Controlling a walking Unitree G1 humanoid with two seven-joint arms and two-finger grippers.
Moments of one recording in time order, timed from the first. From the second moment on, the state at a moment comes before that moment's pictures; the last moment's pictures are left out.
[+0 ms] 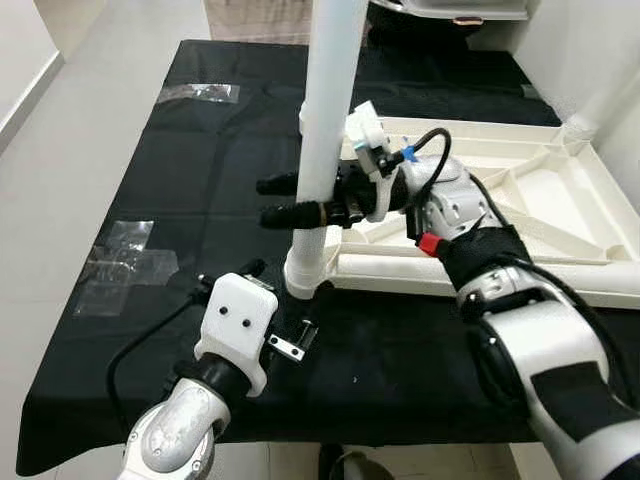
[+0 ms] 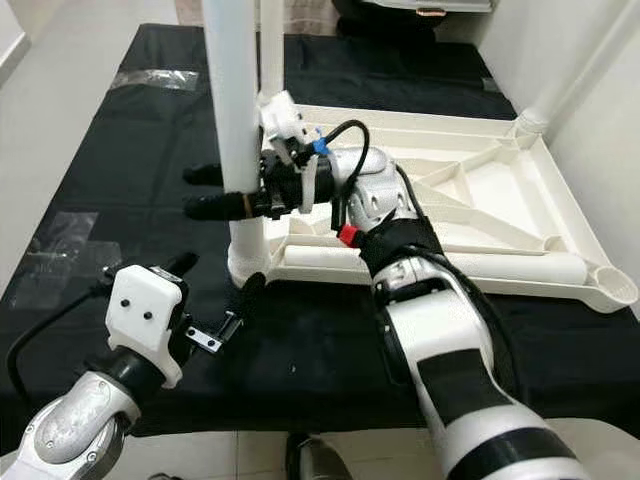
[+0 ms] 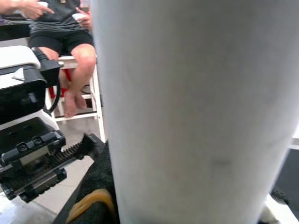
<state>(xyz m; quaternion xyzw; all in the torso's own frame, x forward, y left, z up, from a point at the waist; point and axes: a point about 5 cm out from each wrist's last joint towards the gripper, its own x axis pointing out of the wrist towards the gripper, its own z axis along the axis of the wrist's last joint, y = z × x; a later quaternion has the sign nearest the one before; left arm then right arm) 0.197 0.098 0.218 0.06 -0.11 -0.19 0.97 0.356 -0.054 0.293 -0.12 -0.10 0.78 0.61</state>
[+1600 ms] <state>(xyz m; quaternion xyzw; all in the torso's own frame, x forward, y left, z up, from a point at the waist) 0.207 0.103 0.225 0.08 -0.13 -0.19 0.97 0.391 -0.050 0.280 -0.05 -0.10 0.49 0.86</state>
